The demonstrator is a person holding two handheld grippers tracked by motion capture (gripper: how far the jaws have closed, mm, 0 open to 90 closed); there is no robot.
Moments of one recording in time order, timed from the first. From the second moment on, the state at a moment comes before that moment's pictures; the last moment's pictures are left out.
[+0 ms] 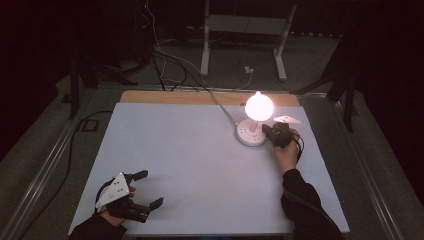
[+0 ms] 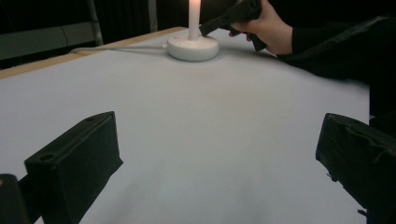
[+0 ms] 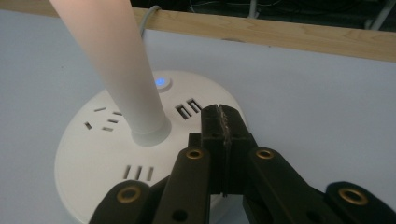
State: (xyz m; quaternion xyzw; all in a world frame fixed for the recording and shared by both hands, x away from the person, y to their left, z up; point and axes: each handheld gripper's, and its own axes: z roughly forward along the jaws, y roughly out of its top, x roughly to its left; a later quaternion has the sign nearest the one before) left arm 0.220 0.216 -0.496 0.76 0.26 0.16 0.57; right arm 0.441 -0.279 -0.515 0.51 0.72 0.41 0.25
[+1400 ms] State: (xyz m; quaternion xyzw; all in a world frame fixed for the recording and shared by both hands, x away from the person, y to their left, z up) left arm 0.220 0.216 -0.495 0.76 0.26 0.16 0.57; right arm 0.438 -0.278 -0.511 0.52 0.70 0.42 0.25
